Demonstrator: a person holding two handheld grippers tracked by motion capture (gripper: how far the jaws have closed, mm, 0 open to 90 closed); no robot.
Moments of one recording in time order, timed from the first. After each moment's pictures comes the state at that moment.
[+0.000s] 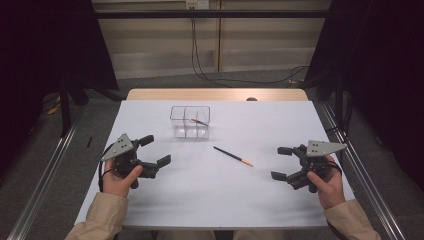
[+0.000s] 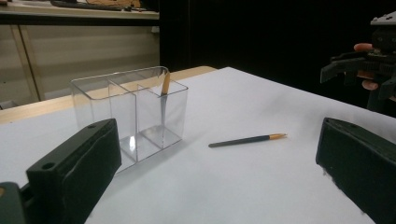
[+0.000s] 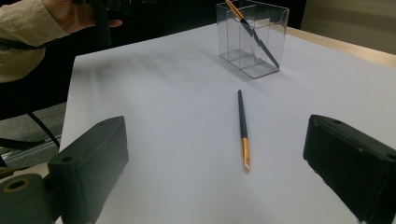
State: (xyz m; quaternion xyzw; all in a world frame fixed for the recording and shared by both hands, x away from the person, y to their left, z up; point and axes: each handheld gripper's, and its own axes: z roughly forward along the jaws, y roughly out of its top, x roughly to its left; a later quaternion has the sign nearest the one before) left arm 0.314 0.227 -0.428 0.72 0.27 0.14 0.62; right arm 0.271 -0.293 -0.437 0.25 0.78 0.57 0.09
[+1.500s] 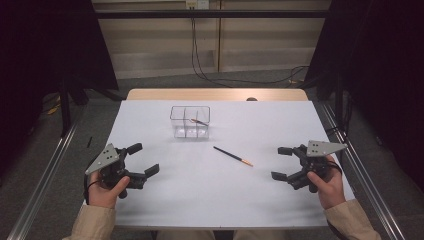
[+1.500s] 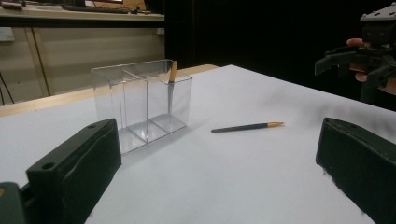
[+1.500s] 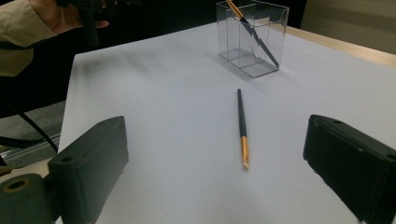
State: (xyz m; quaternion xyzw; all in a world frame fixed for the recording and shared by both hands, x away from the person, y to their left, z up) left arm 0.291 0.254 -0.432 0.72 0.27 0.15 0.62; right arm 0.272 -0.294 -0.438 0.25 0.78 0.57 0.09
